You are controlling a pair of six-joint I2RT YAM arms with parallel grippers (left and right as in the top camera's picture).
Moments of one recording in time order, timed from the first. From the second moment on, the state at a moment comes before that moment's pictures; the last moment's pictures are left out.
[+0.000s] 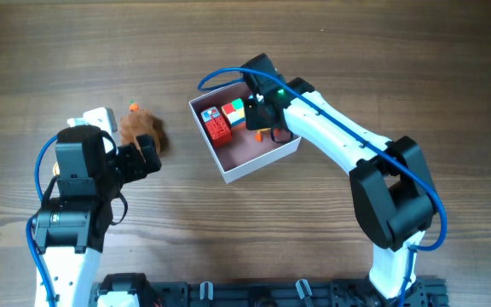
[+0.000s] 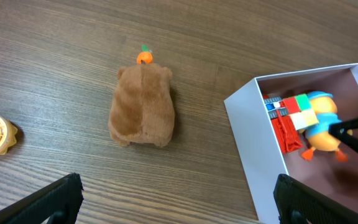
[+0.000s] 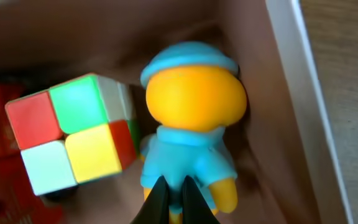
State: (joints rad) left arm 0.00 0.91 0.84 -0.73 0.03 -0.30; right arm 0.57 2.03 1.49 -0.65 0.08 0.38
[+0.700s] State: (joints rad) left arm 0.00 0.91 0.84 -0.73 0.03 -0.30; right arm 0.56 1.76 1.52 -0.81 0.13 0.29
